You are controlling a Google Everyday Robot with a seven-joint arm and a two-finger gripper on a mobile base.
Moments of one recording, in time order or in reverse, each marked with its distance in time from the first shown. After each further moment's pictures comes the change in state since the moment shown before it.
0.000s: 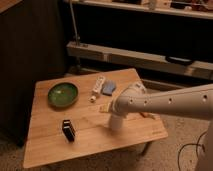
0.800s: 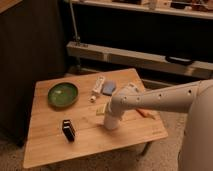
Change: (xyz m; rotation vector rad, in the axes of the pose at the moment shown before) arm 0.008 0.006 0.029 0.005 0.086 -0.014
